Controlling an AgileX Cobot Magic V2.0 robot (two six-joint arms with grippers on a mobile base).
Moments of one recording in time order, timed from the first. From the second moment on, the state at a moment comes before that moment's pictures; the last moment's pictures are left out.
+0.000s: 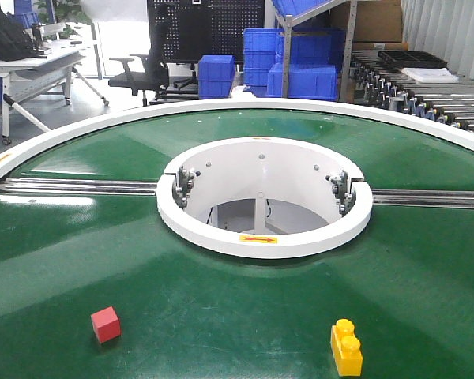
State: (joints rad) left arm -0.03 -0.01 0.03 0.07 0.33 -0.08; right arm 0.02 -0.01 0.03 -0.02 0.38 0.08
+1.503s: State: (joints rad) left arm -0.03 0.01 -0.41 0.04 0.13 -0.08; right arm 0.02 0.07 -0.40 -0.11 0.27 0.03
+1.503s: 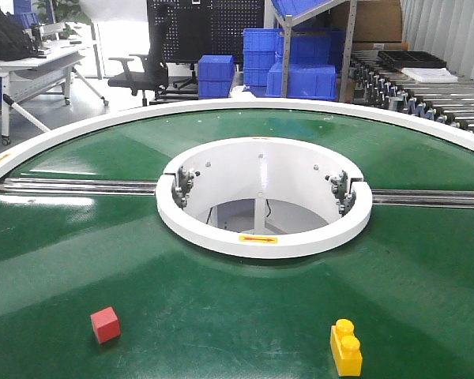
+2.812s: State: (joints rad) left arm -0.03 0.64 -0.70 0.04 0.71 -0.08; right arm 0.02 0.59 -0.64 -0.12 0.77 0.03
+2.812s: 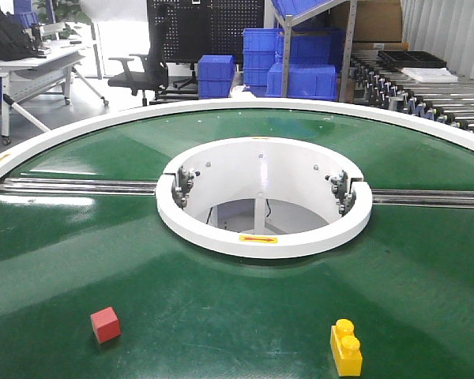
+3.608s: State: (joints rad) left arm -0.03 0.64 -0.70 0.04 0.71 -0.08; right arm 0.02 0.93 -0.78 0.19 0.77 -0.26
